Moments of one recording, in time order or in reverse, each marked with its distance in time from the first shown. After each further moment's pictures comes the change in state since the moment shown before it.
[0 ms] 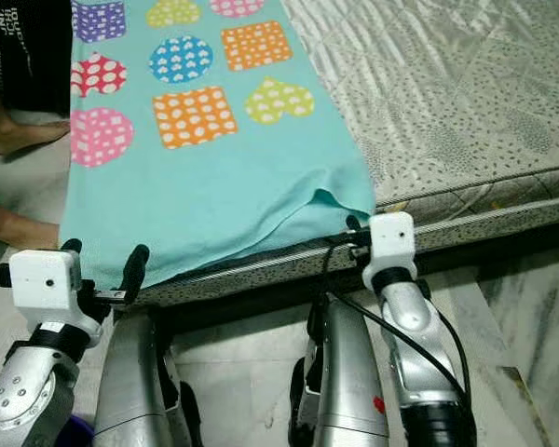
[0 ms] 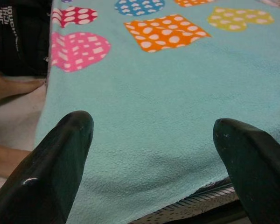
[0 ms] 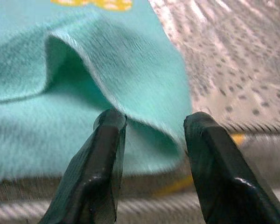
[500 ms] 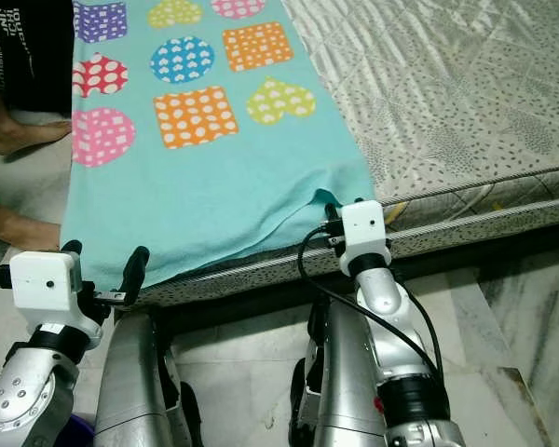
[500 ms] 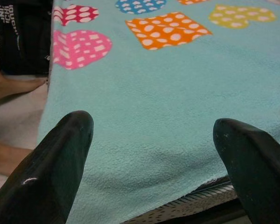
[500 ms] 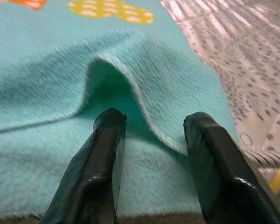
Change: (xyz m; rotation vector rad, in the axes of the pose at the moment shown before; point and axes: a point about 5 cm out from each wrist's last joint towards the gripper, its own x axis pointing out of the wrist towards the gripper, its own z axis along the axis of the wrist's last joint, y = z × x) left arm -0.001 0.000 -0.001 0.002 0.006 0.000; right arm 0.018 0.022 0.003 -0.023 -0.039 0.032
